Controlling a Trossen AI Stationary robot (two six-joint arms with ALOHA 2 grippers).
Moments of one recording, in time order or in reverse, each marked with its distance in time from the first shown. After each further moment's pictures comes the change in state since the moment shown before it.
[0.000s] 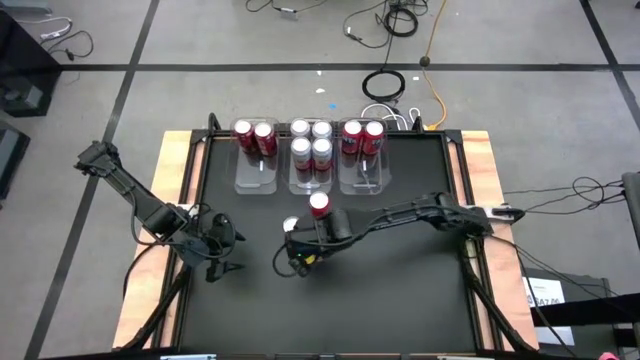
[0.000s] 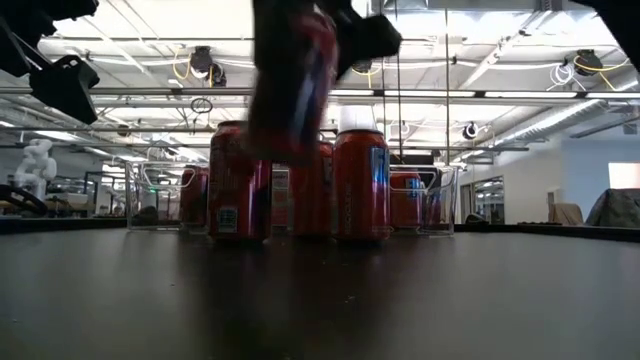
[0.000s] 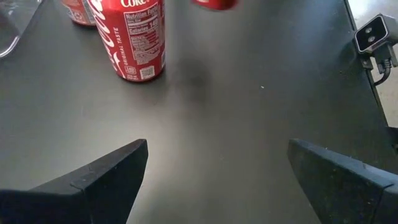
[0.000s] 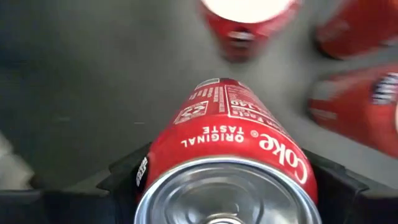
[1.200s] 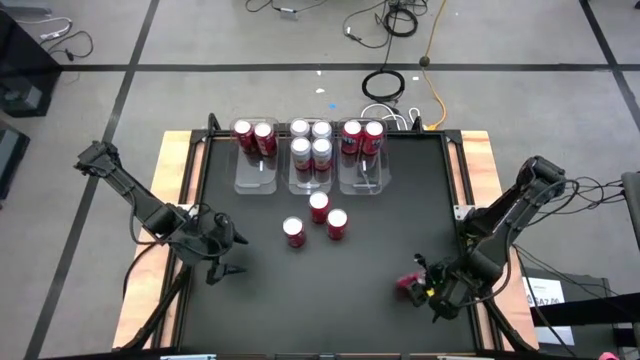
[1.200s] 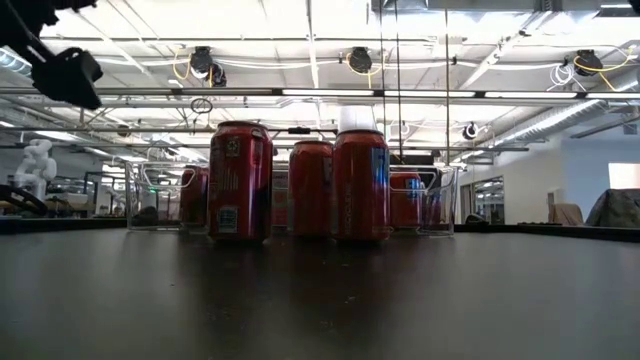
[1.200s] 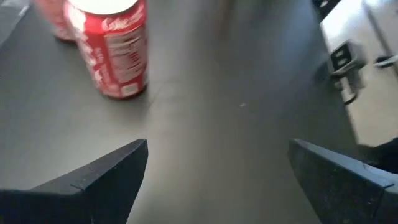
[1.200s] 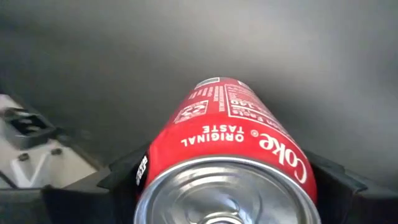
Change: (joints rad) left arm 0.000 0.002 0.000 0.089 0.012 0.000; right arm 0.634 -0.895 -1.252 0.294 0.149 0.912
